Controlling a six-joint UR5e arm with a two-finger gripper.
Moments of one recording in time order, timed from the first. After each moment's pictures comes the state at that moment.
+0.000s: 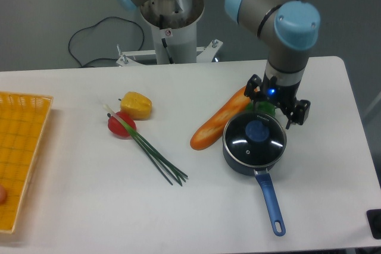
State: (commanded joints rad) arm 2.71 -1.90 -1.58 -1.19 1.51 1.29
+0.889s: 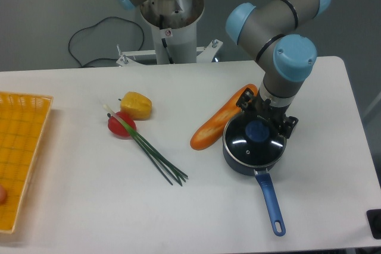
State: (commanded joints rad) arm 2.69 -1.96 -1.56 -1.24 1.52 1.29
